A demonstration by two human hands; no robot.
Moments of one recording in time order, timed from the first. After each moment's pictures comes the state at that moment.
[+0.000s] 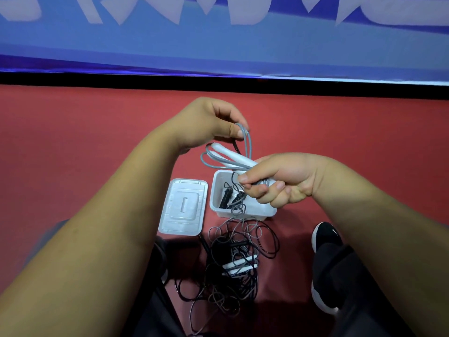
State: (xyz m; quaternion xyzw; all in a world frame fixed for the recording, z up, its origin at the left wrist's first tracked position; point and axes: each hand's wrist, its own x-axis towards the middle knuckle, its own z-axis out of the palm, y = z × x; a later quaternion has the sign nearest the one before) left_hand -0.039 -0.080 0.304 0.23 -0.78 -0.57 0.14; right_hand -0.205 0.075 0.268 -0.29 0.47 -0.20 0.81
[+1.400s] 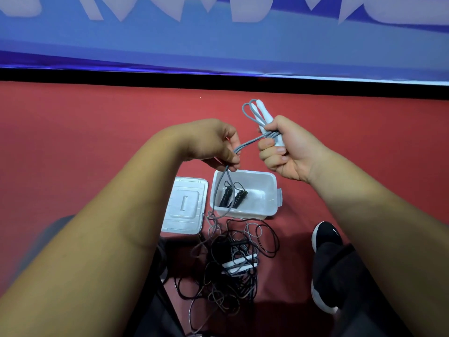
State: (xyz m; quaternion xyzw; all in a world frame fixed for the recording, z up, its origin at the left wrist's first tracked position) left_hand -0.039 -0.074 0.283 0.32 -0.76 -0.56 -0.07; right_hand -0.219 0.051 0.265 -0.09 0.49 -0.55 0.67
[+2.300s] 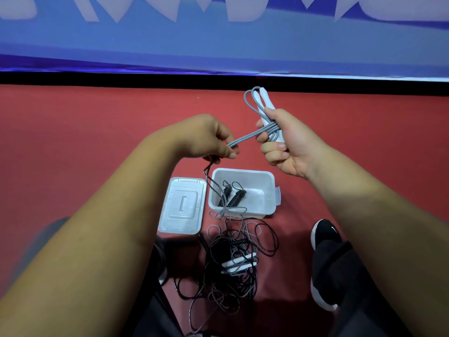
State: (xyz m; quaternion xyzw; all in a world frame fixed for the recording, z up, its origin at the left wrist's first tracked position) left_hand -0.039 -0.080 0.289 0.31 -0.85 -0.43 -0.04; right_hand -0.223 0.052 0.269 -0.13 0.52 -0.58 0.62
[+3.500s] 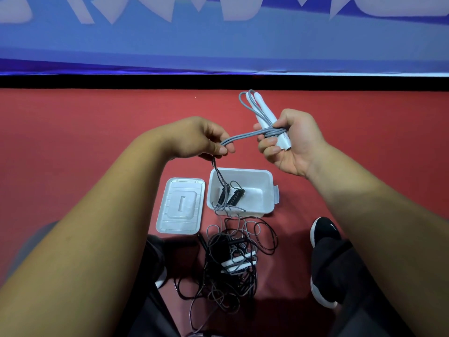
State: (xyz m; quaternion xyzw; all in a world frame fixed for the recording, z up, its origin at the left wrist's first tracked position) left_hand -0.034 -0.091 0.273 0.28 -0.81 -0.52 -0.02; right_hand -0.220 0.069 0.284 -0.06 0.47 -0.62 0.63
